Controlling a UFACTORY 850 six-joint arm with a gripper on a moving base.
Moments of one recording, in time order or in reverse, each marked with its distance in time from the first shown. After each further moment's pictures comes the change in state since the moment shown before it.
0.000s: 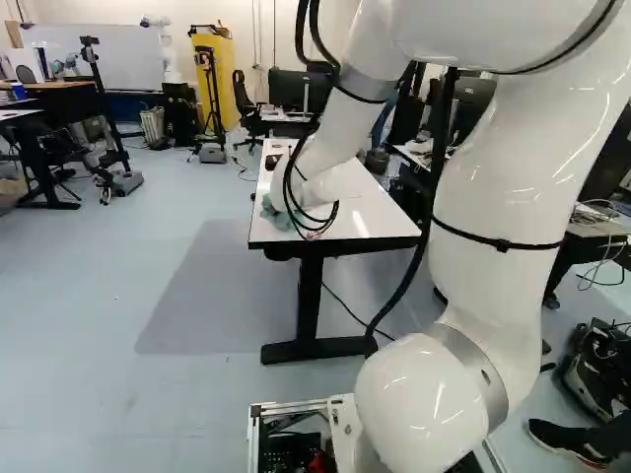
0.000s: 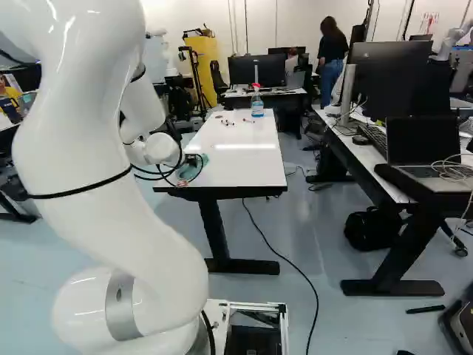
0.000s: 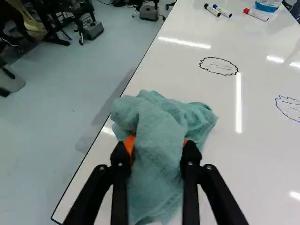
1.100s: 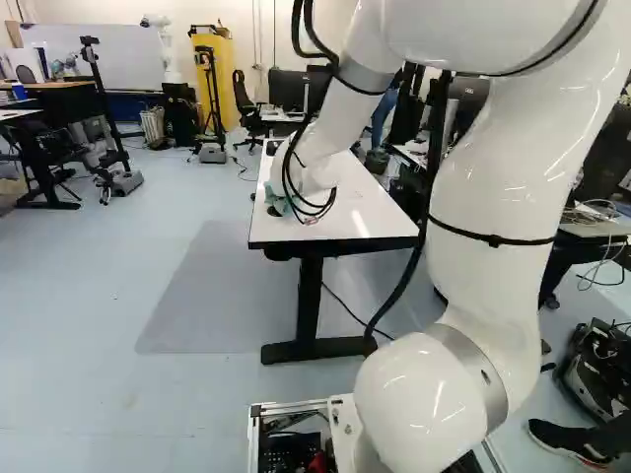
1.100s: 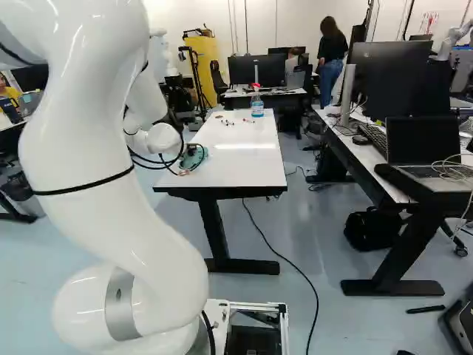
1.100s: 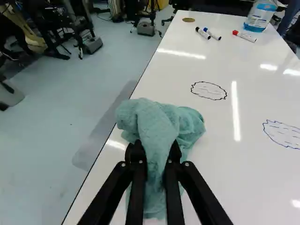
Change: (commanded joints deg) arm -1.4 -1.8 -6.7 0.0 -0.2 0.0
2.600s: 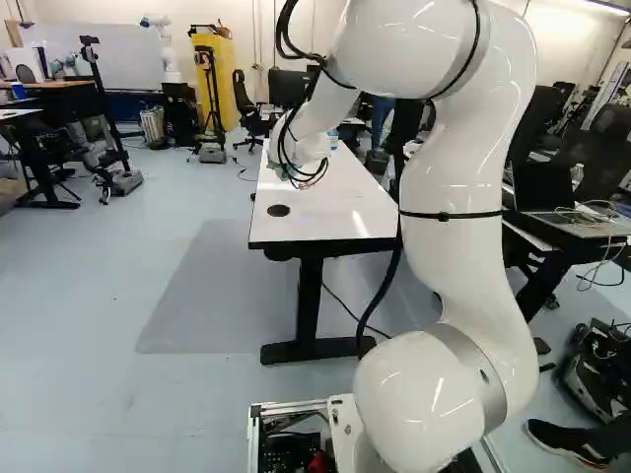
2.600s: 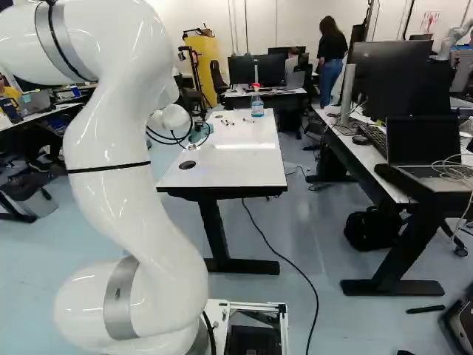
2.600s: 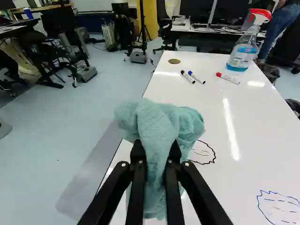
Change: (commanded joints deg) arm -2.8 -12.8 -22.0 0.0 -0.8 0.0
